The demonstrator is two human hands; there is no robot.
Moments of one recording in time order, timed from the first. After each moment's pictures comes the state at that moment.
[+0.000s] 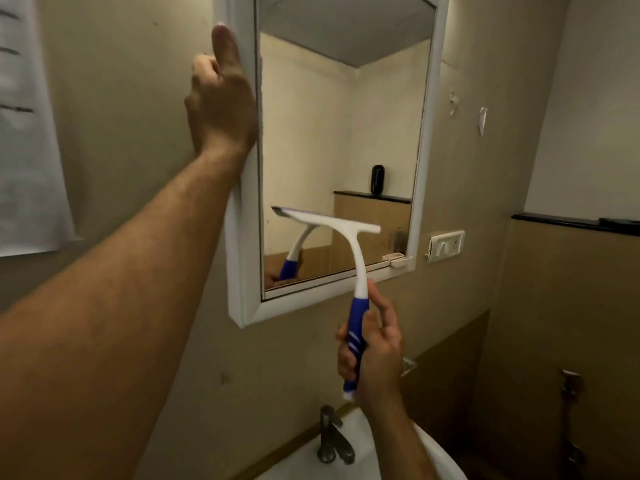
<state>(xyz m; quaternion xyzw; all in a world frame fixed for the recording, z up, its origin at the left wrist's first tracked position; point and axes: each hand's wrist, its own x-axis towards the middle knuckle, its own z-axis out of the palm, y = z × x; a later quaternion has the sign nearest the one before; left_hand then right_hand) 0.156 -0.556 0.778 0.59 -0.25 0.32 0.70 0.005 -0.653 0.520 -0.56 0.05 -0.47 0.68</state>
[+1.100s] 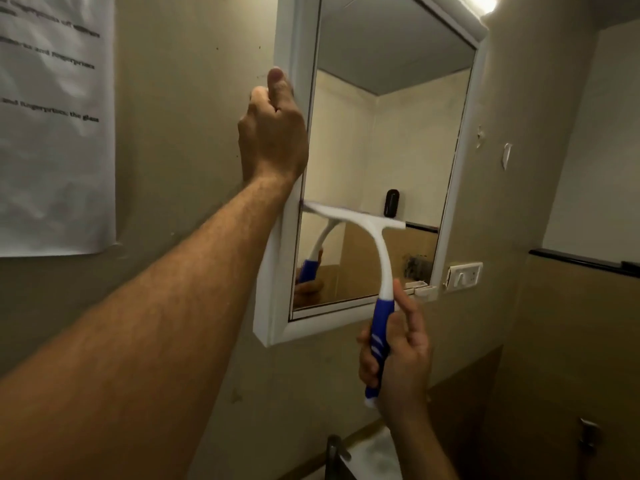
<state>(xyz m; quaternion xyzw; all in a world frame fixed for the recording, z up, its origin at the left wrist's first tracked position) 0.164 -0.557 0.770 0.58 -0.27 0.32 0.70 0.021 -0.652 0.541 -0.60 0.02 -0.51 0.62</state>
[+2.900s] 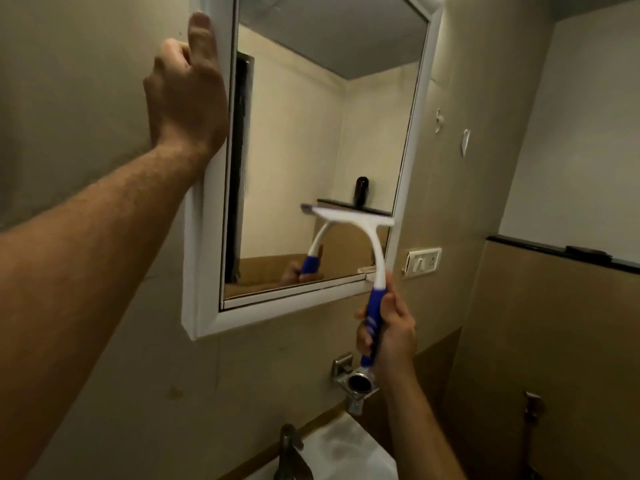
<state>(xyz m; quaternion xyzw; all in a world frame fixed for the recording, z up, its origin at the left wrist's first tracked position) 0.169 -0.561 0.773 0.60 -0.25 0.36 0.67 0.009 -0.758 0.527 -0.54 0.09 -0.49 0.68</state>
